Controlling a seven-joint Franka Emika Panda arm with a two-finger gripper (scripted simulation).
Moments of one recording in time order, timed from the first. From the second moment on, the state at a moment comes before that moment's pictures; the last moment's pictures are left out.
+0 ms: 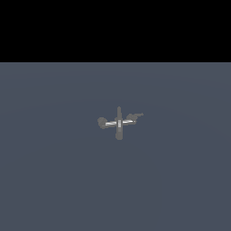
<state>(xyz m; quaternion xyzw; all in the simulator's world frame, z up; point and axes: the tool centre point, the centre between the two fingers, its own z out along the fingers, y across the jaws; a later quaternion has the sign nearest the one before) -0.261 -0.007 0.489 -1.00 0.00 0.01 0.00</state>
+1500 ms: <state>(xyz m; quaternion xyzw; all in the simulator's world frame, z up) -0.149 0.027 0.365 -0.98 0.19 0.01 0.00</state>
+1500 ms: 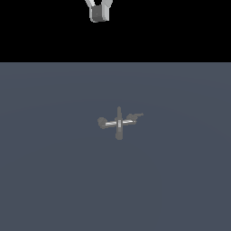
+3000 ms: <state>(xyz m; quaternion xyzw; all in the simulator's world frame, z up) 0.030 -0.012 0.177 -0.88 0.47 0.00 0.00</state>
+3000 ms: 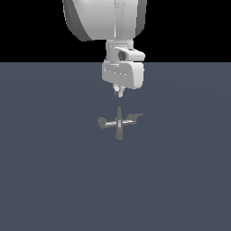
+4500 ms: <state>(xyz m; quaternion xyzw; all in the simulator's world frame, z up) 0.125 -0.098 0.061 -0.77 0.63 0.00 0.00</state>
